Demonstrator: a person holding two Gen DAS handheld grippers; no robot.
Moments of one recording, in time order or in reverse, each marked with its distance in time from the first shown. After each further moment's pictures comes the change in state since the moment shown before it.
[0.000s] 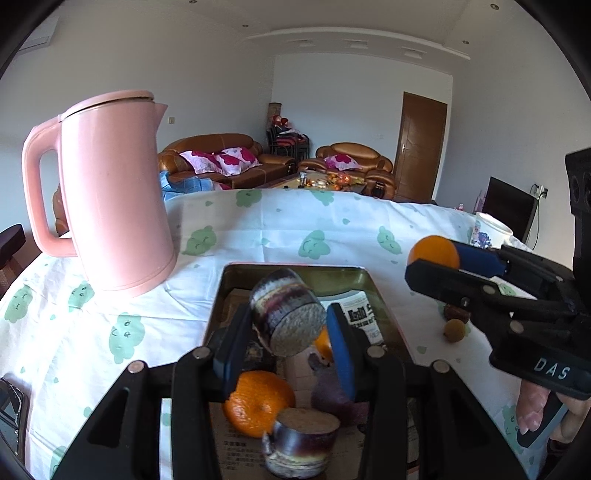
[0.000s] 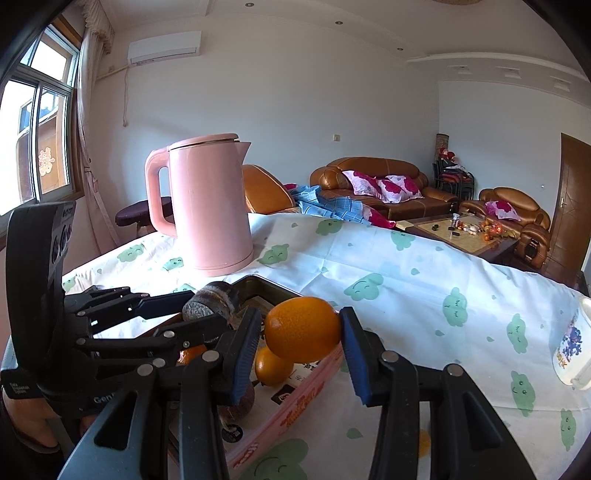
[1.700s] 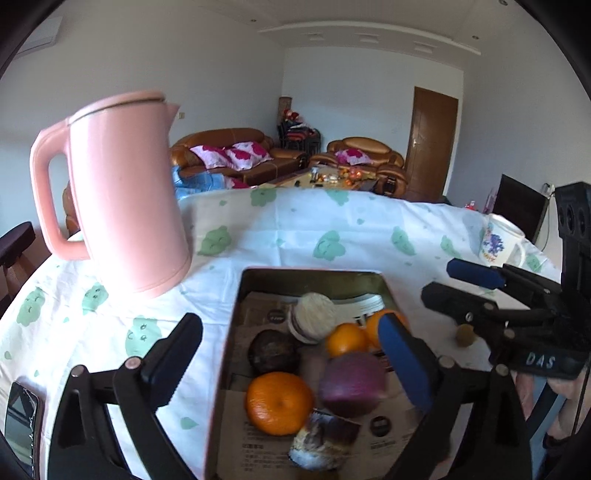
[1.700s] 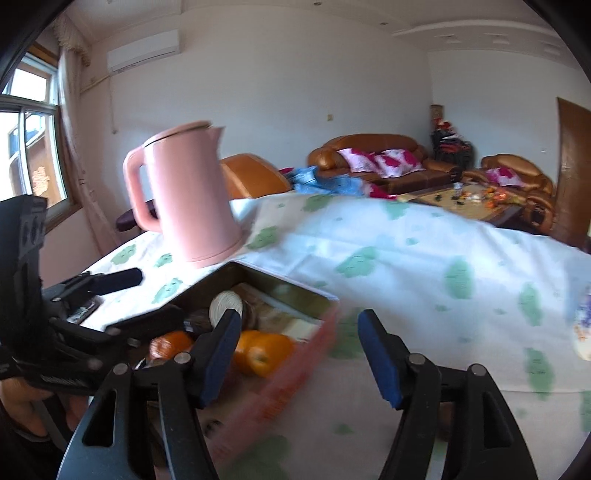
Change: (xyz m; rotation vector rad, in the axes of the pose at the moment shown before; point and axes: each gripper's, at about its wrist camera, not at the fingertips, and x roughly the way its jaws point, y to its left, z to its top) left arm -0.001 0.001 0.012 0.005 0.021 0.033; right arm 0.008 -0.042 -0.009 0.111 0.060 0.006
